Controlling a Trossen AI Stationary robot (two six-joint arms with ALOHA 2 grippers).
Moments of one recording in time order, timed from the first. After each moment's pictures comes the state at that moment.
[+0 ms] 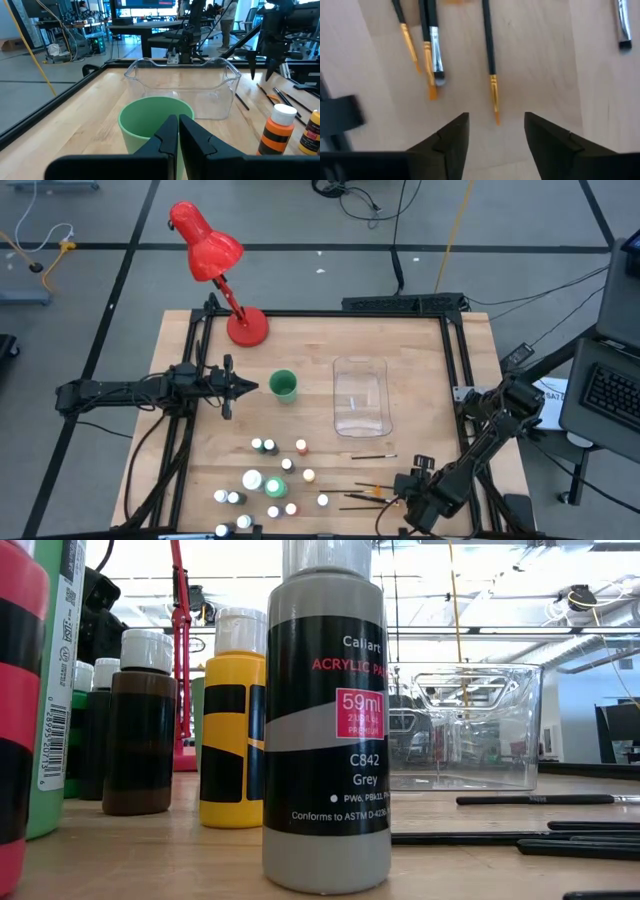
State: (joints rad) left arm 0.14 0.30 0.01 0.21 0.08 0.04; right arm 0.92 1.78 1.11 -0.84 0.13 1.14
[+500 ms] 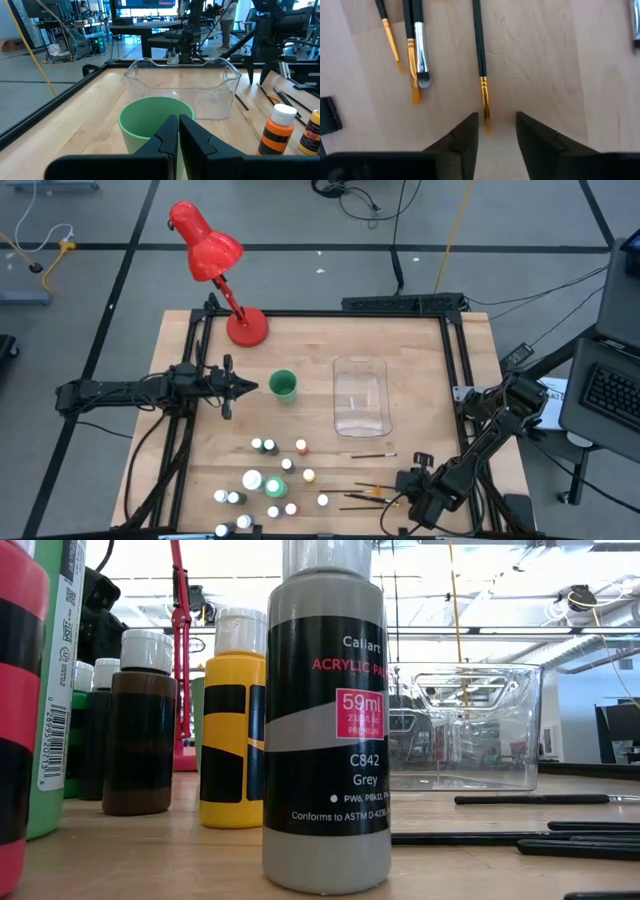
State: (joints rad) left arm 0.14 0.30 0.01 0.21 0.08 0.04; right arm 0.93 1.78 0.91 -0.62 0.14 1.16
